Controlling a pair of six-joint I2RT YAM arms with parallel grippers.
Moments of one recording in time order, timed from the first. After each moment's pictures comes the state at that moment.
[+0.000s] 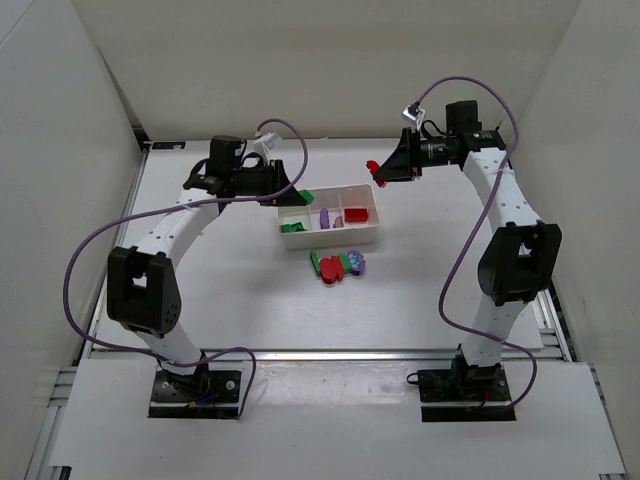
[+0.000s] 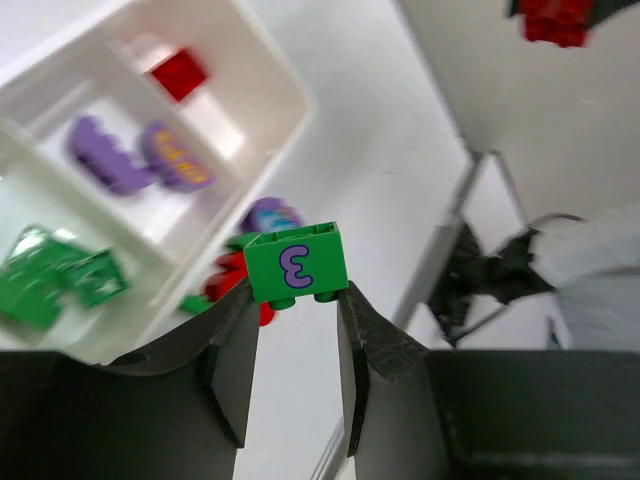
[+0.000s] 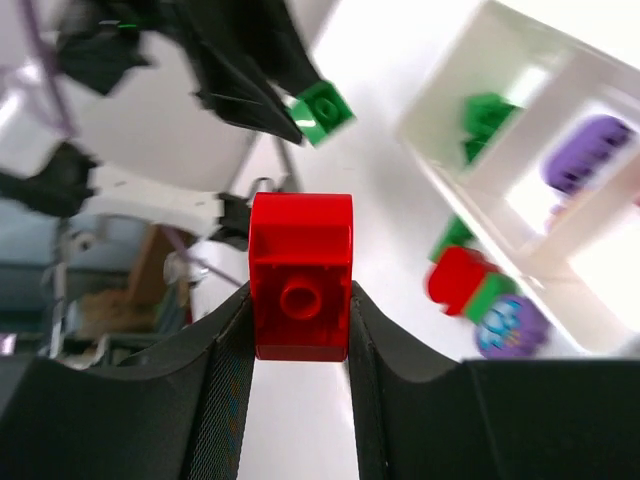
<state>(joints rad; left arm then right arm) -0.26 1.67 1.35 -0.26 0.94 -0.32 0.13 1.88 1.81 -0.78 -1.31 0.16</state>
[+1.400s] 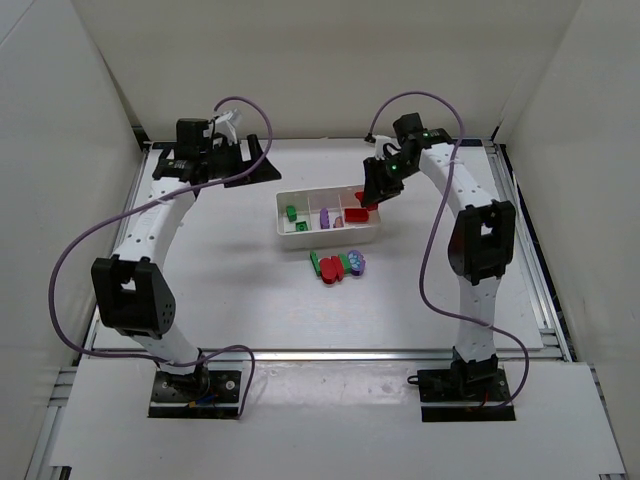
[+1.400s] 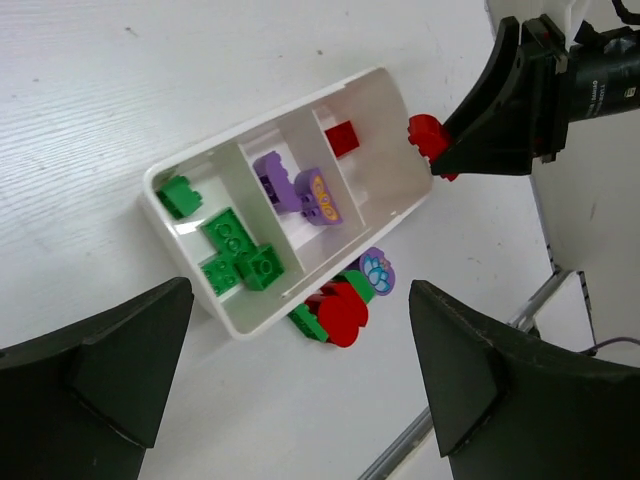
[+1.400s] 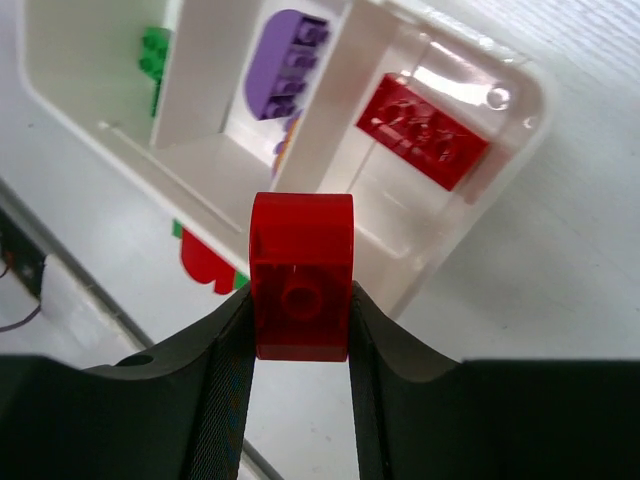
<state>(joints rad) -0.15 1.64 1.52 -0.49 0.62 -0.30 0.29 2.12 1.99 -1.04 -0.61 -0.11</state>
